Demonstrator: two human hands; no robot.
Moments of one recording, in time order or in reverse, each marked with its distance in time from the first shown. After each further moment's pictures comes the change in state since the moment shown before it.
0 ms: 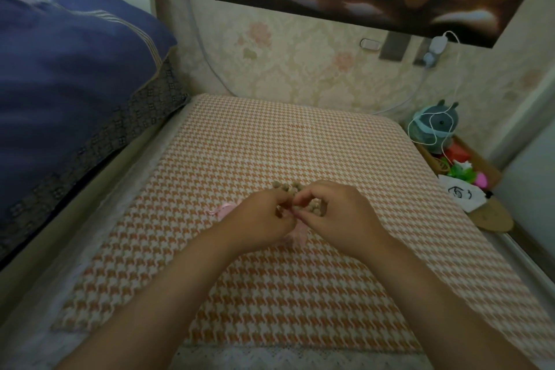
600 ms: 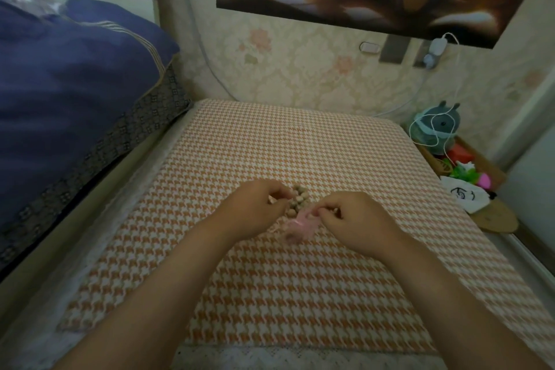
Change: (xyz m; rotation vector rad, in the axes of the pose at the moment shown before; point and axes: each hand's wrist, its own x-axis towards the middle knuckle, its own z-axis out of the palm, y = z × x) left_hand 0.013 -0.012 -0.012 0.081 0.099 -0.032; right_hand -0.004 0.019 -0.015 -0.115 -0.199 0.208
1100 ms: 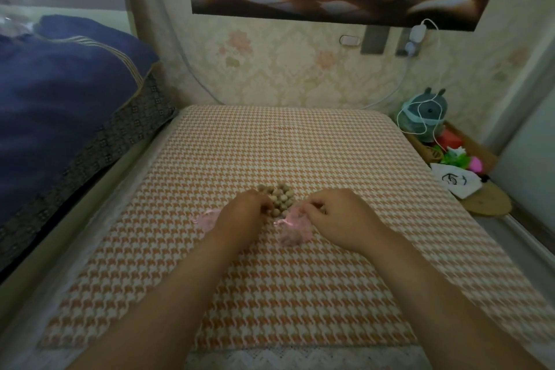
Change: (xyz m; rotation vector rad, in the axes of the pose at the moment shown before) left_hand 0.033 -0.030 0.053 0.387 0.029 -0.002; right_hand -0.003 0.018 0.004 0.045 0.006 0.070
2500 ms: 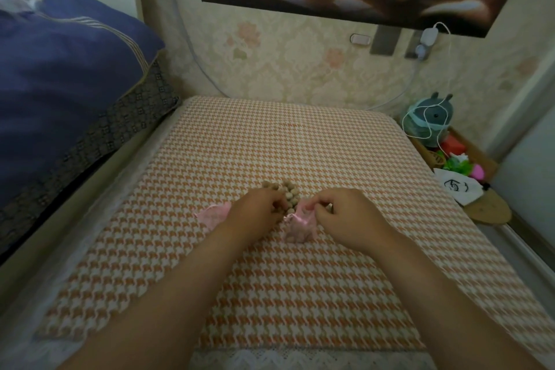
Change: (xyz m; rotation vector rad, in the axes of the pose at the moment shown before) left_hand 0.009 0.004 0.005 -0.132 -0.059 0.050; right_hand 0.003 -0.001 -0.001 0.072 0.000 0.000
